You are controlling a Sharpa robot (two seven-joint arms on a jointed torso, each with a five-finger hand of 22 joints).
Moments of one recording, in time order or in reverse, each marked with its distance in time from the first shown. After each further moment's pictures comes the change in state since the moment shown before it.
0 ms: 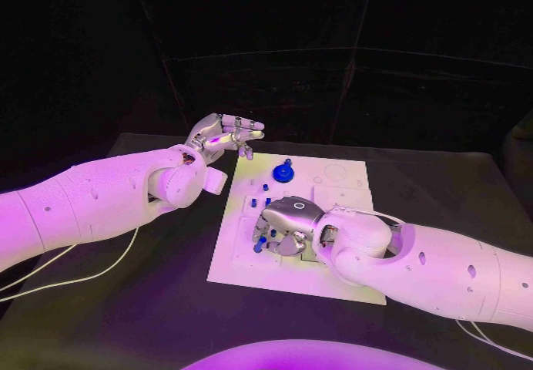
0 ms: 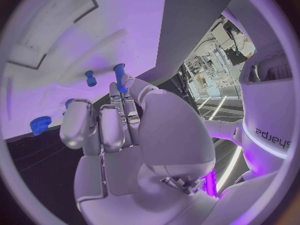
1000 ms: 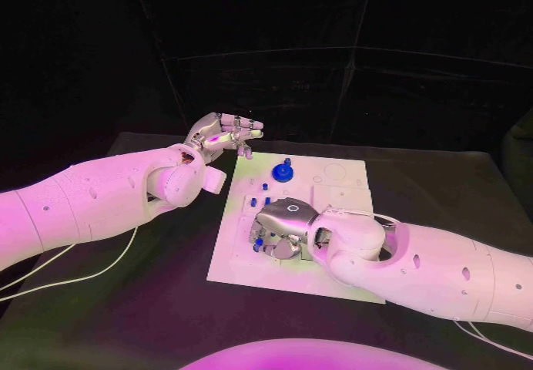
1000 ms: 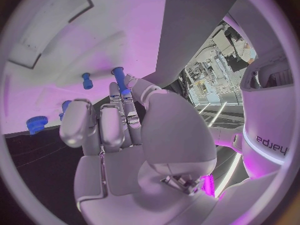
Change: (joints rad) left arm 0.000 -0.001 0.000 -0.001 0.000 0.001 -0.001; left_hand 0.000 0.000 0.000 0.000 0.000 0.000 0.000 0.000 0.000 0.000 0.000 0.000 0.000 0.000 0.000 0.000 0.000 0.000 0.000 0.000 0.000 0.000; right arm -0.001 0.018 -0.004 0.005 -0.051 0.036 -0.030; right_hand -0.063 -0.047 -0.019 0.014 0.050 -0.065 0.022 -0.026 -0.009 -0.045 0.016 -0.052 -0.014 0.000 0.015 0.000 -0.019 0.000 -0.015 0.015 0.000 -0.017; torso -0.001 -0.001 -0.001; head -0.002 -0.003
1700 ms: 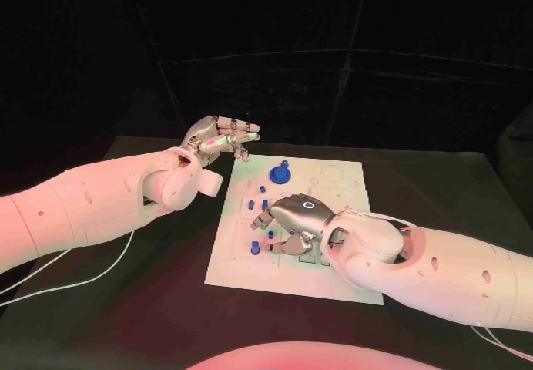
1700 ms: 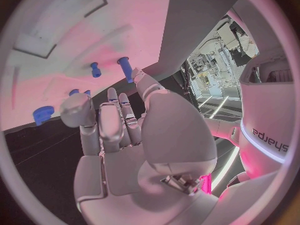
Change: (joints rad) left arm 0.000 -0.002 0.000 -0.001 0.000 0.003 -0.002; left_hand 0.000 0.000 0.000 0.000 0.000 0.000 0.000 0.000 0.000 0.000 0.000 0.000 0.000 0.000 0.000 0.000 0.000 0.000 0.000 0.000 0.000 0.000; right arm -0.001 -0.090 -0.001 0.047 0.045 -0.136 0.021; right_hand -0.018 -0.007 -0.244 0.034 0.019 -0.200 -0.001 0.000 0.005 -0.169 0.008 0.041 0.003 0.000 0.014 -0.037 -0.067 0.016 -0.047 0.014 -0.113 -0.169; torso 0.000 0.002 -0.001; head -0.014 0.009
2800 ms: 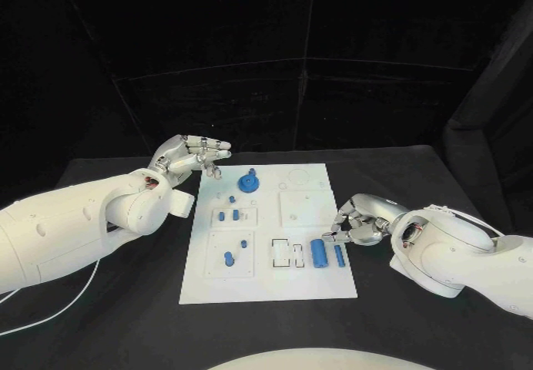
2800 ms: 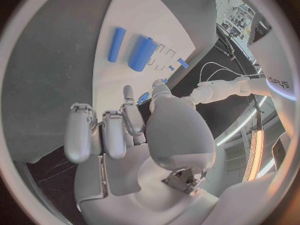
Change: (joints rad) left arm -0.001 -0.037 -0.033 0.039 0.000 0.001 -0.001; left_hand 0.000 0.000 -0.003 -0.003 0.000 0.000 0.000 0.004 0.000 0.000 0.000 0.007 0.001 -0.007 0.000 0.000 -0.003 0.000 0.000 0.000 -0.004 -0.002; right arm 0.017 -0.450 0.000 0.201 0.354 -0.031 -0.327; right_hand -0.160 0.070 -0.348 0.291 0.111 0.098 -0.063 0.268 0.098 0.402 -0.087 1.123 1.144 0.000 -0.061 0.173 0.294 -0.032 0.122 -0.061 0.205 0.336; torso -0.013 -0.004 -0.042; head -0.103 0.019
